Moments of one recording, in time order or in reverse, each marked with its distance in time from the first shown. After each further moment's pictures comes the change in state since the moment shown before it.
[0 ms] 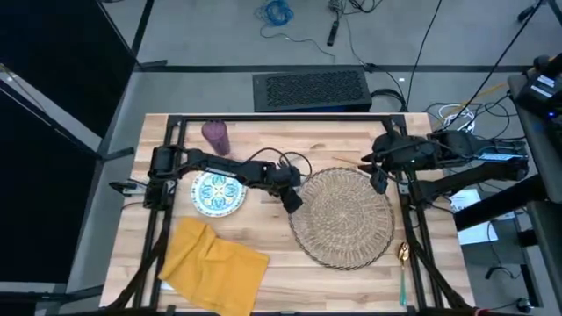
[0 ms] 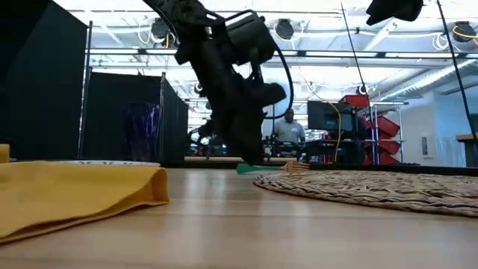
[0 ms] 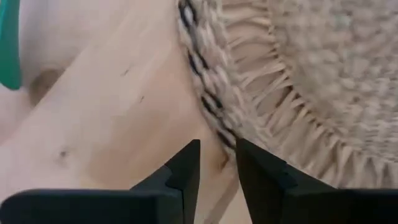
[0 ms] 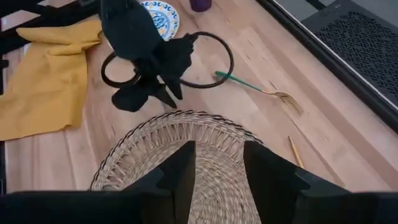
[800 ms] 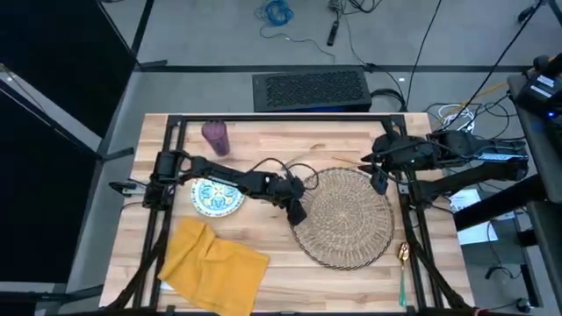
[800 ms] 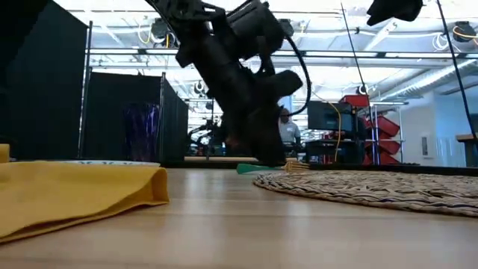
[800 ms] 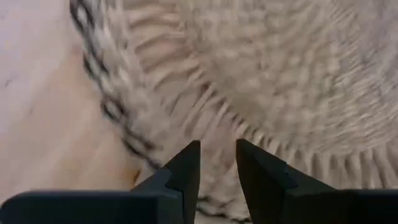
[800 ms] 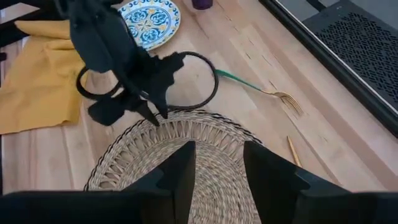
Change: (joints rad) left arm -0.101 0.057 0.010 0.159 0.045 -0.008; right arm 0.000 0.000 0.000 -0.004 0.000 -0.019
